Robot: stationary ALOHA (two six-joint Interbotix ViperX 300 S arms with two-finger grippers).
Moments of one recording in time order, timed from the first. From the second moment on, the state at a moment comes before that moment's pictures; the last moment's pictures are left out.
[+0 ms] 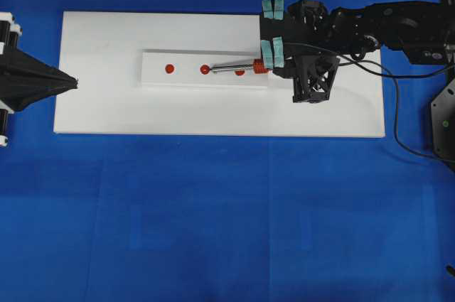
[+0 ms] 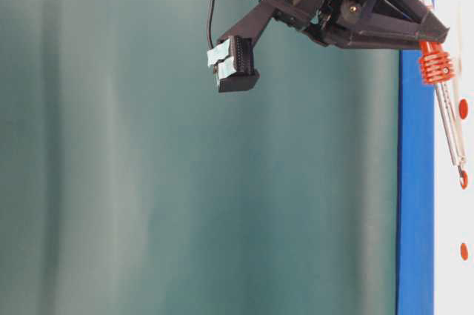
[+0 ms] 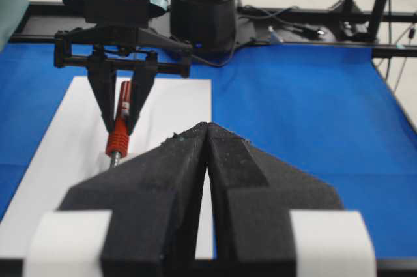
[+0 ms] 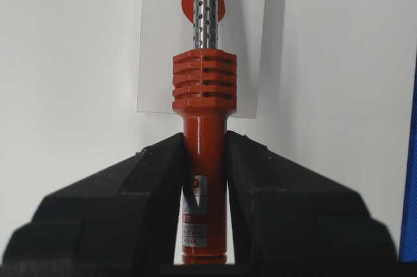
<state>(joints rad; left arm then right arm) -0.02 -0.98 1.23 0.00 -0.32 -0.02 -0.29 -0.03 0.67 0.23 0.37 -0.37</state>
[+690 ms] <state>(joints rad) -0.02 -0.98 1.23 0.00 -0.32 -0.02 -0.29 -0.08 0.65 0.23 0.42 -0.37</state>
